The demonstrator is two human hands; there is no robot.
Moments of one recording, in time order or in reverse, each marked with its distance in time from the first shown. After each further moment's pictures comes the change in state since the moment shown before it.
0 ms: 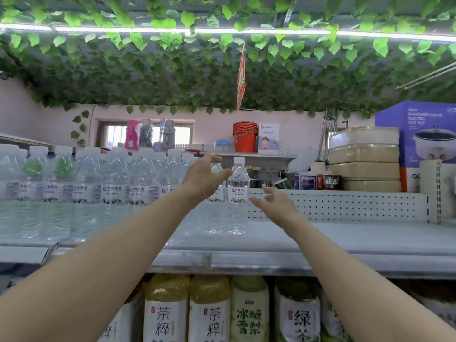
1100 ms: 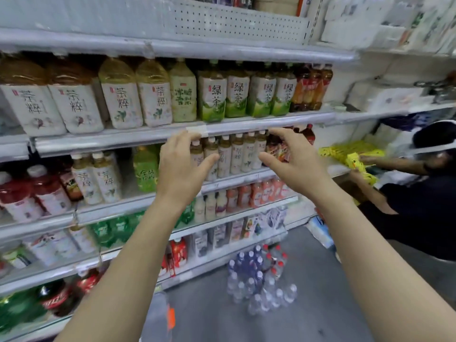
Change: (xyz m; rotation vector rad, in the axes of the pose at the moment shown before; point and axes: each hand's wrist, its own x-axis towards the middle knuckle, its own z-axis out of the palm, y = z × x) left_hand -0.452 0.012 -0.031 -0.080 -0.295 -0.008; right_hand -0.517 -0.010 -0.058 -0.580 0.079 0.162
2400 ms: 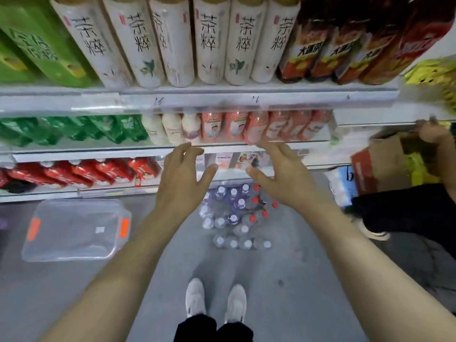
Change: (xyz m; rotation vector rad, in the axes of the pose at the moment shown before) left_hand -0.014 -0.111 0.441 0.204 -0.348 -0.580; right_hand 0.111 0.419 0.217 -0.036 -0.664 0.074
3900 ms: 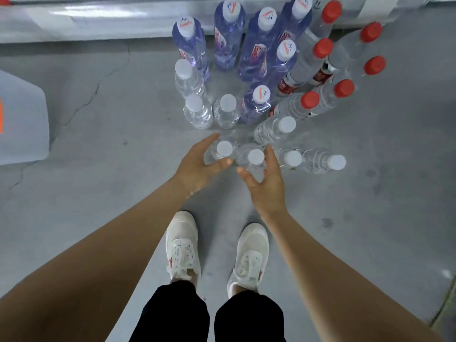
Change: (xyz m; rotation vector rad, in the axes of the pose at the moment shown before) left_hand -0.102 -0.357 0.522 -0.493 -0.547 -0.513; right_hand -0.084 0.305 0.614 0.749 -0.073 0.617
